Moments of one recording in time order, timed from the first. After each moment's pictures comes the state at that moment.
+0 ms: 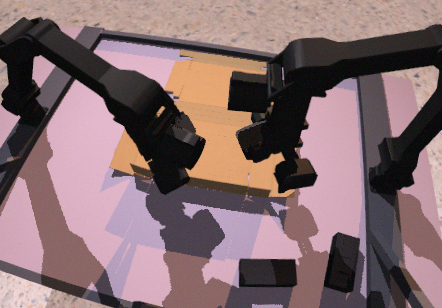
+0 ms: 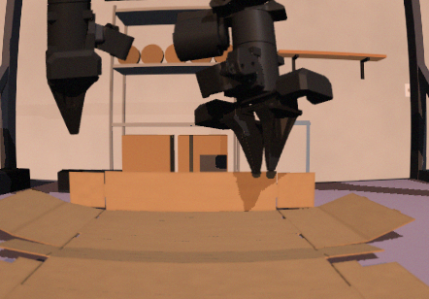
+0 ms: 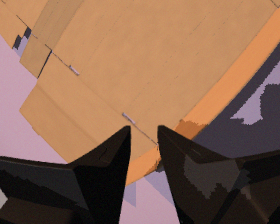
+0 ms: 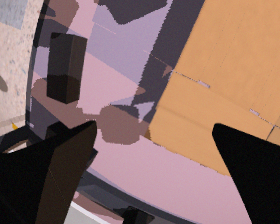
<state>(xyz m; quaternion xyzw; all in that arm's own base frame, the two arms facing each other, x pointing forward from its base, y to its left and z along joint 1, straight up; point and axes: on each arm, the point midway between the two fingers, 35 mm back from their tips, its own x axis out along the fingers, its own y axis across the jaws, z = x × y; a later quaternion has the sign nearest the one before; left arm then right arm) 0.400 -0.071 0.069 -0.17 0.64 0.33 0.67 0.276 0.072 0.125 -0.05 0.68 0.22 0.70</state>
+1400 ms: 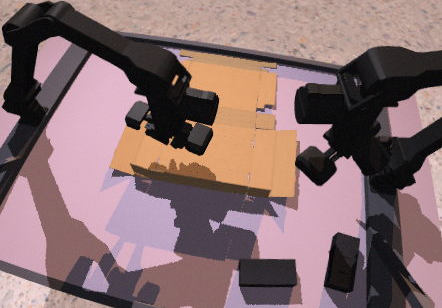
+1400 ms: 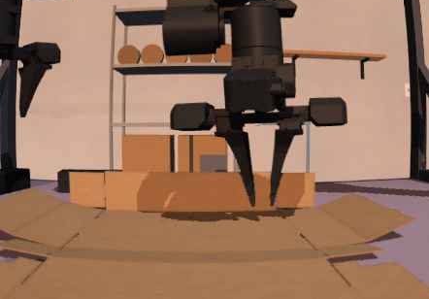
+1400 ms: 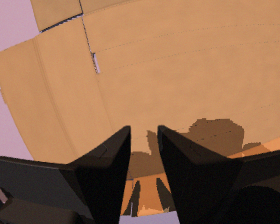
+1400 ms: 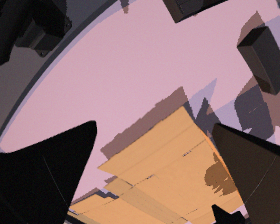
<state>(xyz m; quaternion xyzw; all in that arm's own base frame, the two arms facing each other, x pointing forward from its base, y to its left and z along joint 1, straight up) 0.406 -0.017 0.050 -0.43 0.54 0.47 0.55 0.170 0.047 0.135 -0.66 0.22 0.67 0.26</state>
